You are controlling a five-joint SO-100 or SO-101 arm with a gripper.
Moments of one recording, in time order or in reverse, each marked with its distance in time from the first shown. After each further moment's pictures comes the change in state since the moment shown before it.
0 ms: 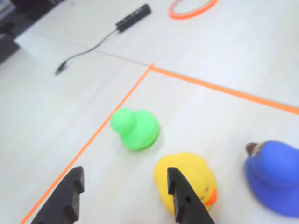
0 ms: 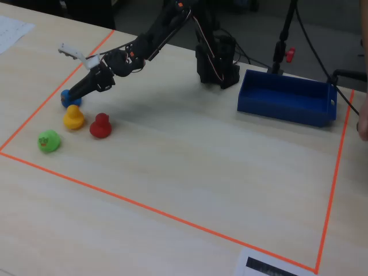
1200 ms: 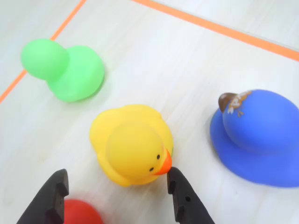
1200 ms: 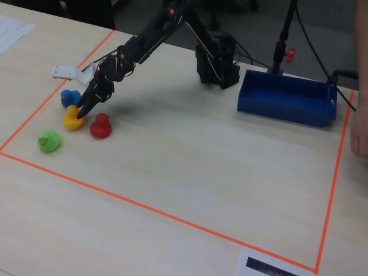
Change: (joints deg) arm 1.4 -9.1 -11.8 22.9 -8.3
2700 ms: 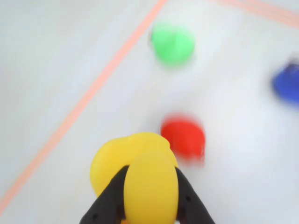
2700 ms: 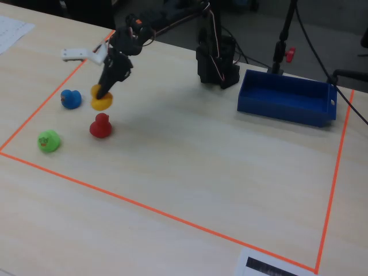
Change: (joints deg) arm -13.0 30.1 -0.9 40.3 8.4
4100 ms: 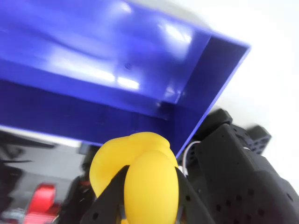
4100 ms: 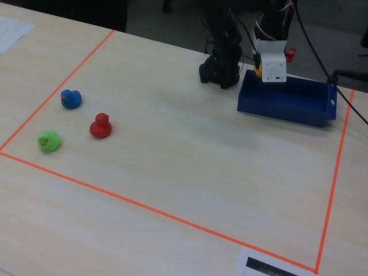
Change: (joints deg) arm -111.7 32.4 23.5 56.6 30.3
